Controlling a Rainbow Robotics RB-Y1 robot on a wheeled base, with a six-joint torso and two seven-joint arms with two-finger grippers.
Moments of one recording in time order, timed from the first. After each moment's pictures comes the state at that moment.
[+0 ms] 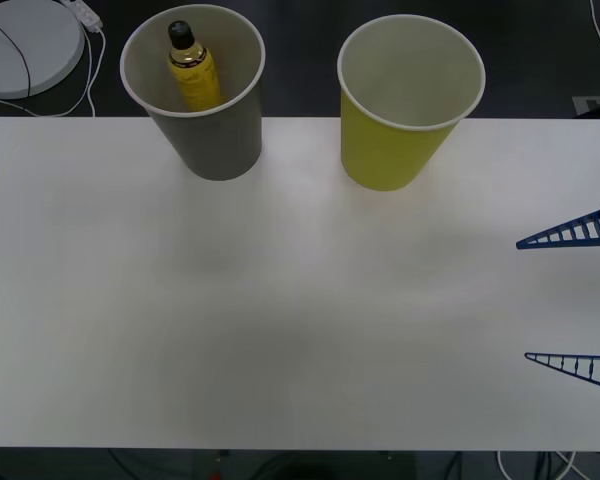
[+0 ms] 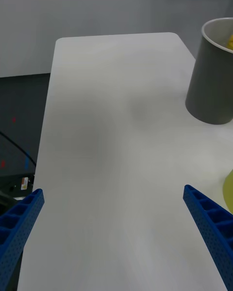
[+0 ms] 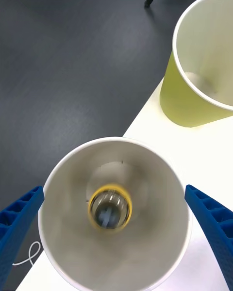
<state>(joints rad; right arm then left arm) 0.36 -1.12 -0.40 -2.09 0.97 -1.22 -0.01 -1.56 0.75 -0.48 -0.90 -1.88 -1.45 0.96</state>
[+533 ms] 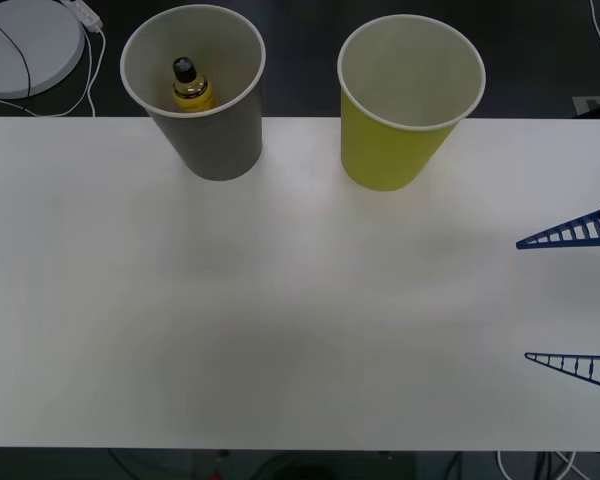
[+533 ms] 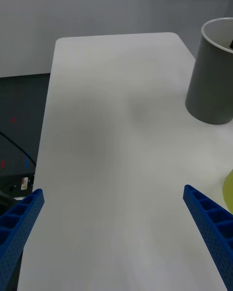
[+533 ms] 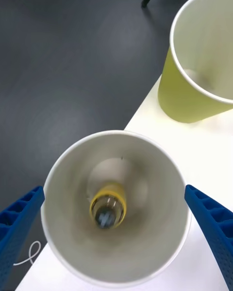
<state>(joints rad) 0.36 -1.12 -0.40 -2.09 0.97 -1.22 -0.01 -1.56 0.82 -0.53 -0.94 -1.80 -1.45 0.94</state>
